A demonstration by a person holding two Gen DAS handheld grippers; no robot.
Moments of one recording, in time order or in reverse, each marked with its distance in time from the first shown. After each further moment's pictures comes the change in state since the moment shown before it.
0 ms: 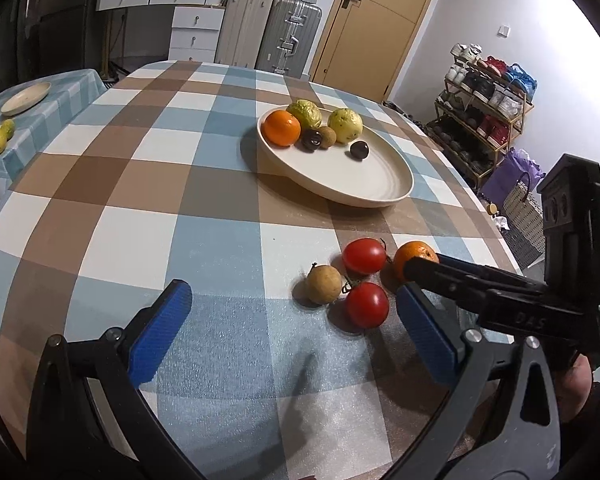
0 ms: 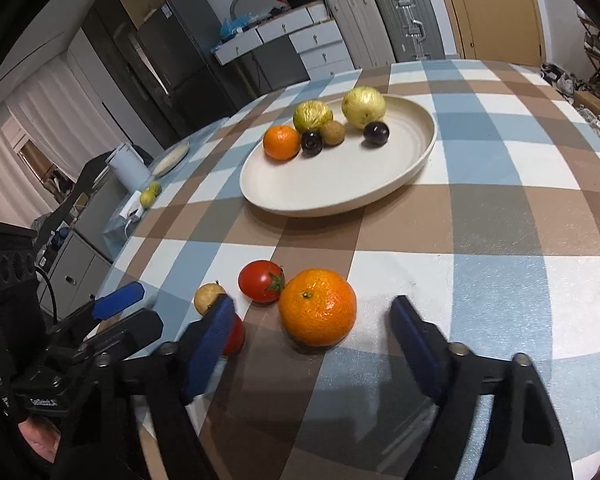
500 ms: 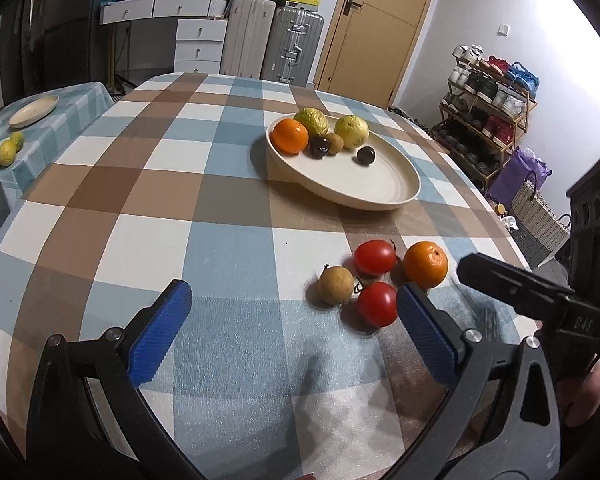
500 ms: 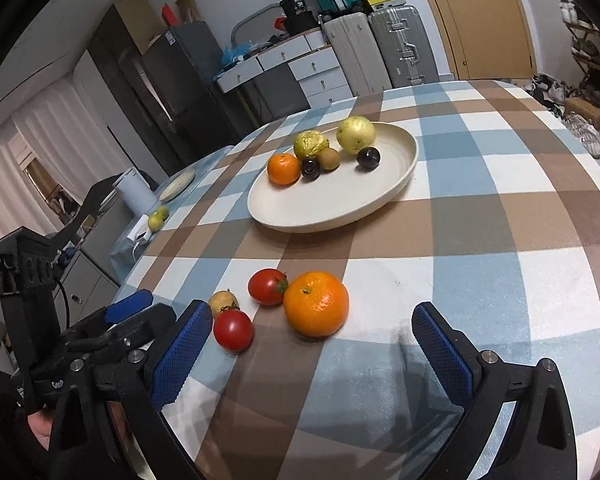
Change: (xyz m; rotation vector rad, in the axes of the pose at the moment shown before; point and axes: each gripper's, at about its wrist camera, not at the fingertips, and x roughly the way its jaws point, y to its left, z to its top) left arm -0.008 0.000 -0.008 0.031 -0.035 0.039; right arm -0.029 0.000 -0.013 0.017 -0.117 0.010
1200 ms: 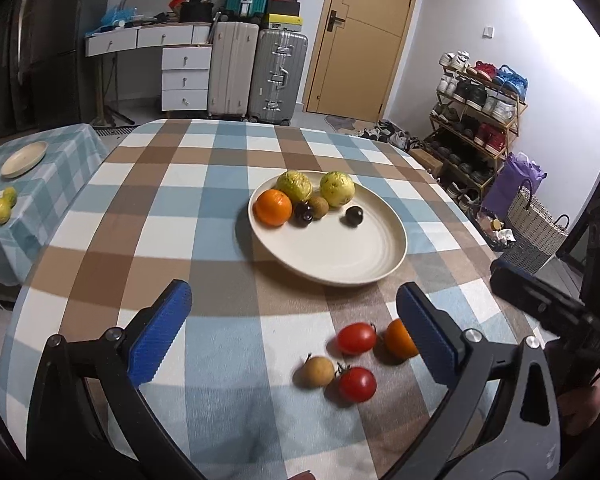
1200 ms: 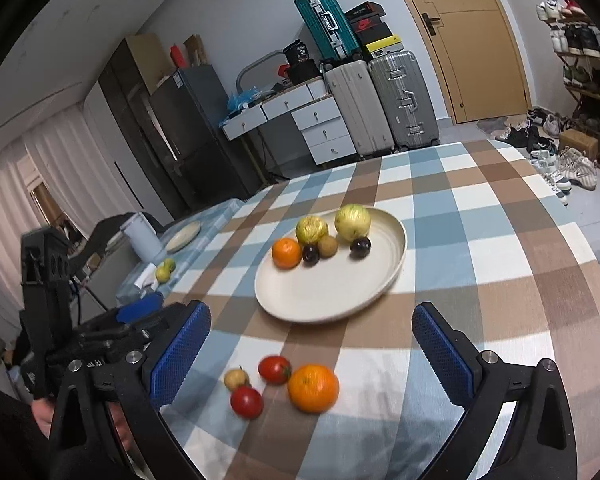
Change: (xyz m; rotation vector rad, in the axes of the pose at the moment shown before) left arm -0.016 -0.017 0.065 0.065 -0.077 -0.004; right arm -0.040 -0.002 0.045 -0.006 -0.178 0.002
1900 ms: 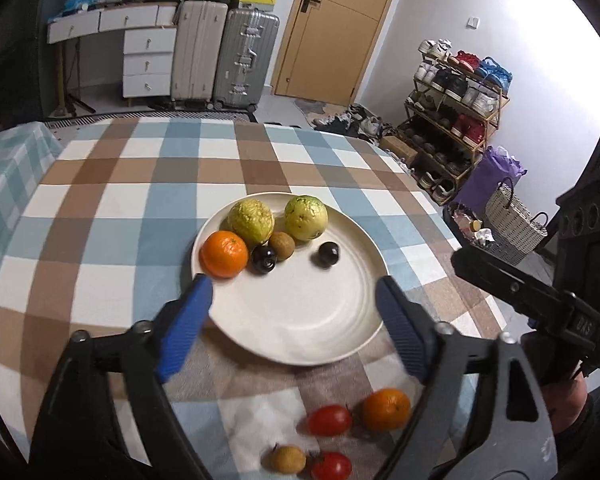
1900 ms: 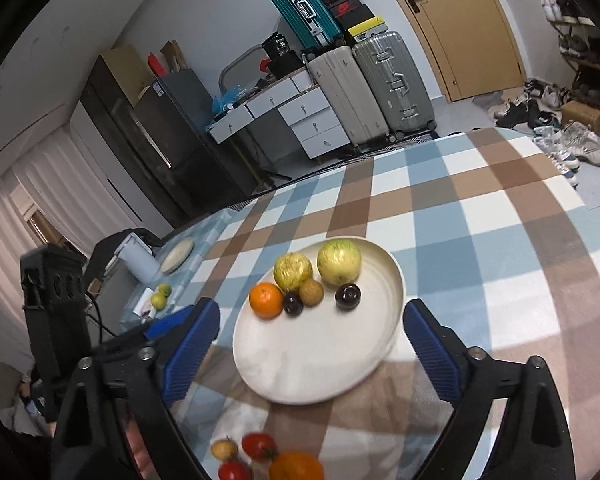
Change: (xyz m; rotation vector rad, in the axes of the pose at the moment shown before) left arm 0.087 -0.013 0.072 0.015 0.075 -0.123; right arm 0.060 -0.038 0.065 0.107 0.038 0.028
